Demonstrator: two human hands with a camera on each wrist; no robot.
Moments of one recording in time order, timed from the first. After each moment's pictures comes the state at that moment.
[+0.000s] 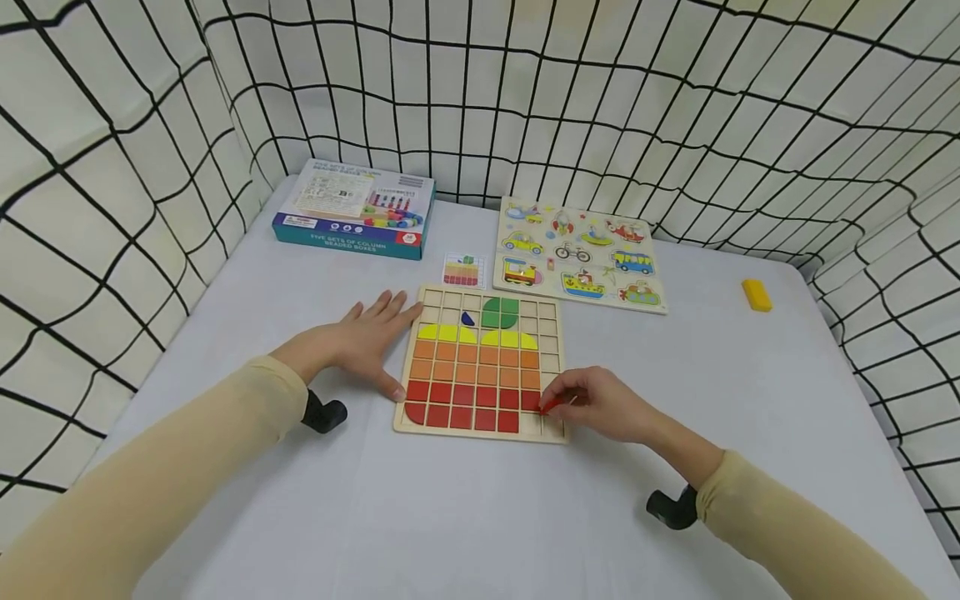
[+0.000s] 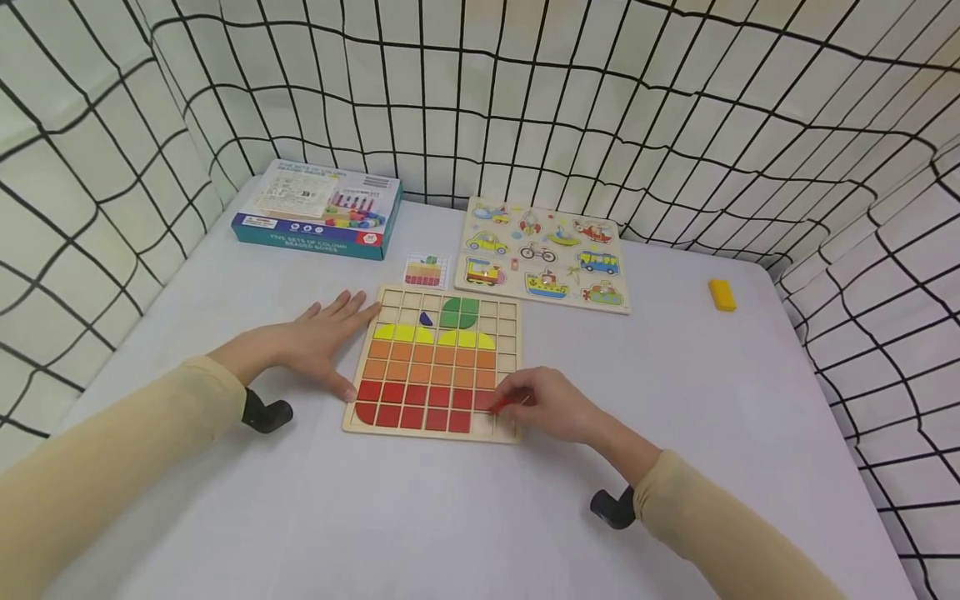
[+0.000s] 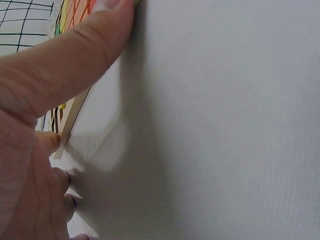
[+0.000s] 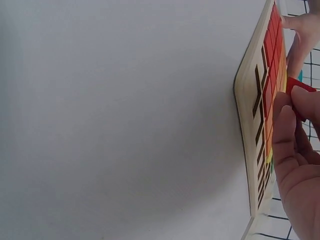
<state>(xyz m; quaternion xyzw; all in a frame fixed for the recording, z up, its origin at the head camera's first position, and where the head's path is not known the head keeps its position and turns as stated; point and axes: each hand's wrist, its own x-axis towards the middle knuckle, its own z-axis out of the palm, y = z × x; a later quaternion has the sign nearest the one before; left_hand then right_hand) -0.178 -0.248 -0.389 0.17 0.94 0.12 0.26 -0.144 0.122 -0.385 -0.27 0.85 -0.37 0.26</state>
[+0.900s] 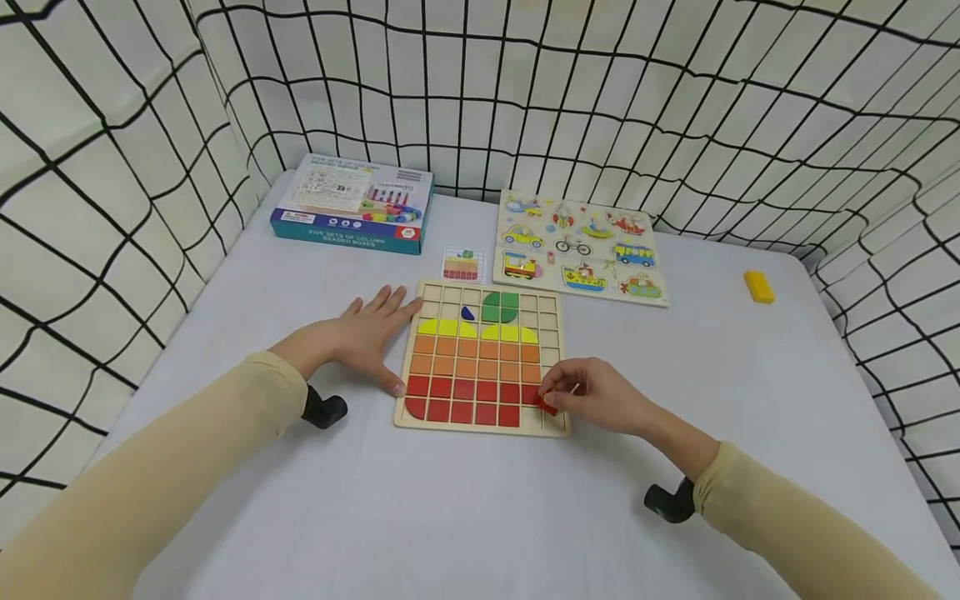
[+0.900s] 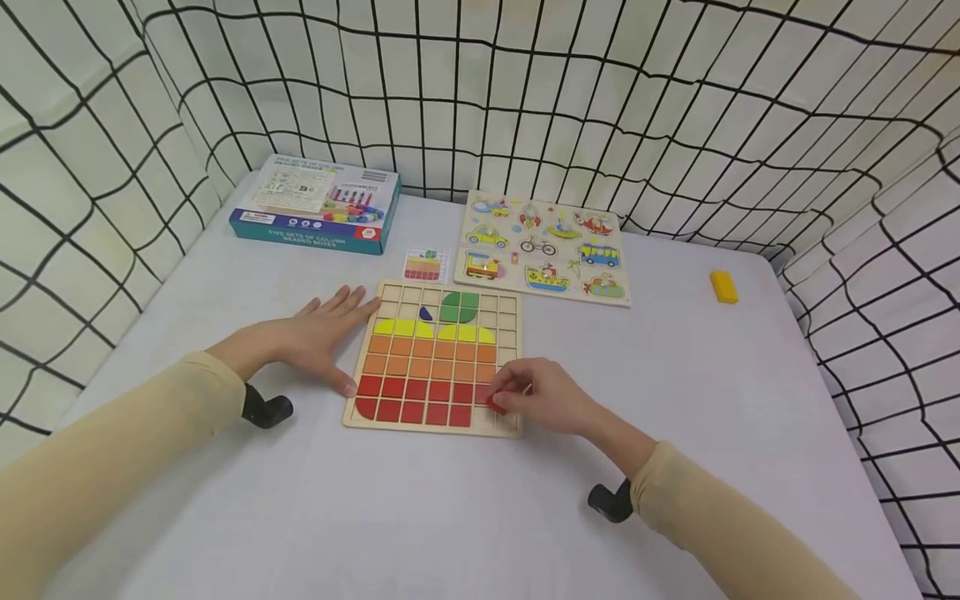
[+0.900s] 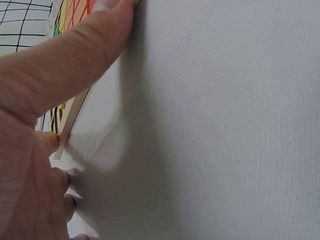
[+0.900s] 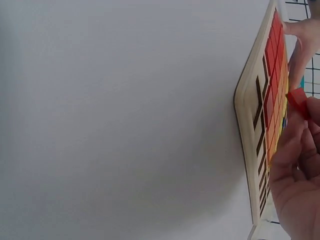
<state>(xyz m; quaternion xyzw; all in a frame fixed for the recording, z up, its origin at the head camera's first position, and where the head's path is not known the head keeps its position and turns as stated) -0.178 -0.248 -0.389 0.18 0.94 0.12 0.27 -0.144 0.117 -0.386 -0.25 0.85 -0.39 0.26</state>
